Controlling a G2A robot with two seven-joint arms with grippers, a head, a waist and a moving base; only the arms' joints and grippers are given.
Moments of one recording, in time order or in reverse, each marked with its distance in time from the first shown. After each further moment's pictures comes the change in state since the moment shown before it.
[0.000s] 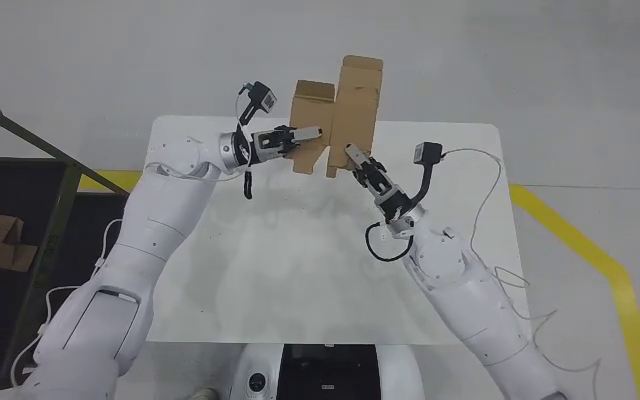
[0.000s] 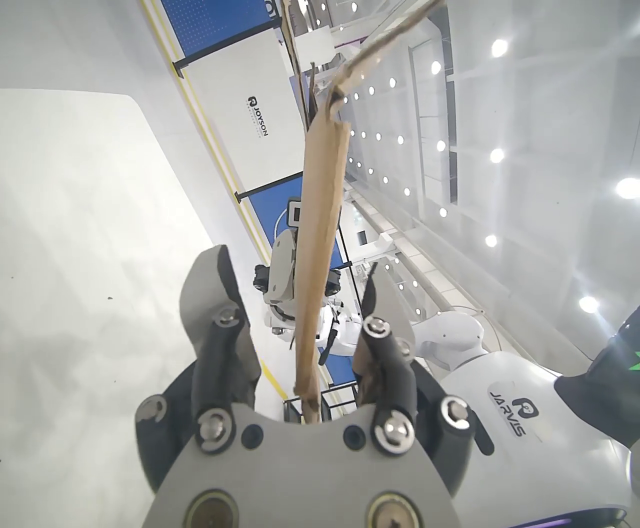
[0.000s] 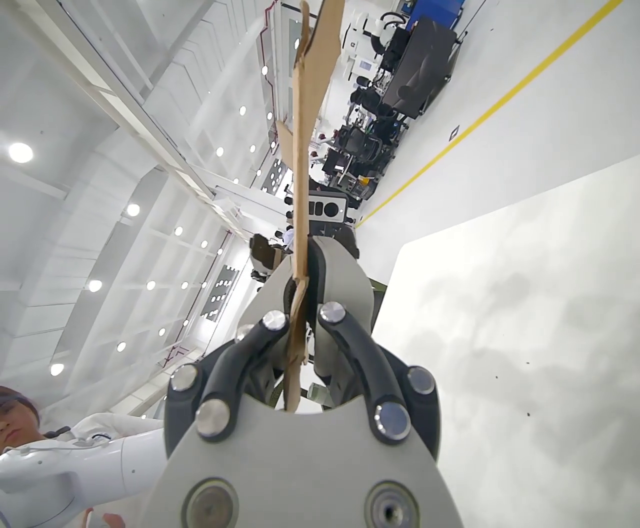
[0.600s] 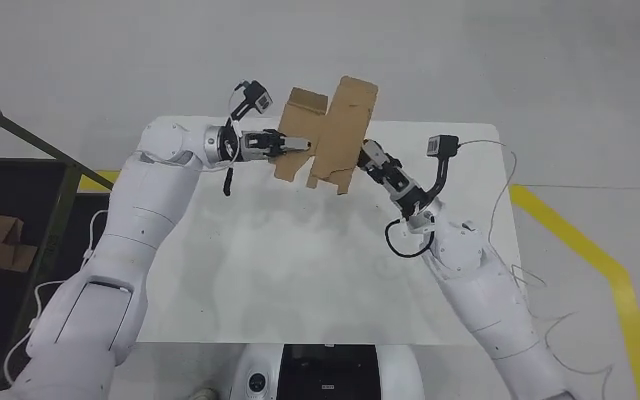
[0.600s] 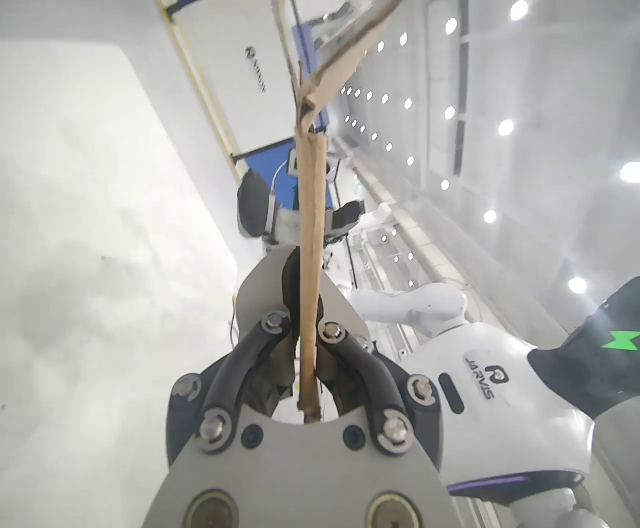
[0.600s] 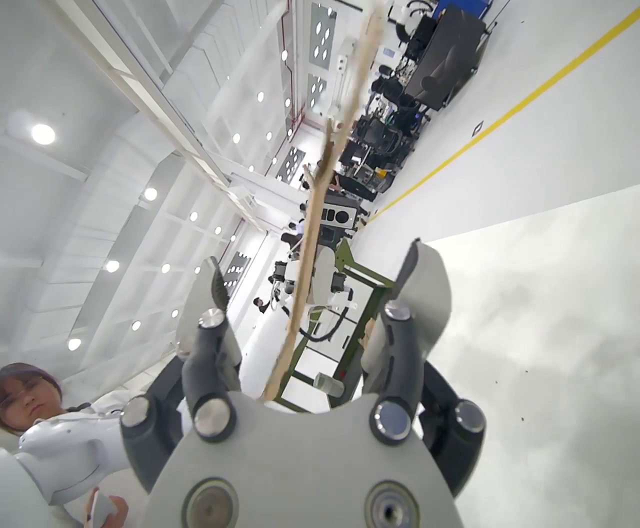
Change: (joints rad) left arm -0.081 0.019 -0.034 0.077 -0.007 0.112 -0.311; right arm 0.008 0.012 0.112 0.038 0.099 -0.085 0.239
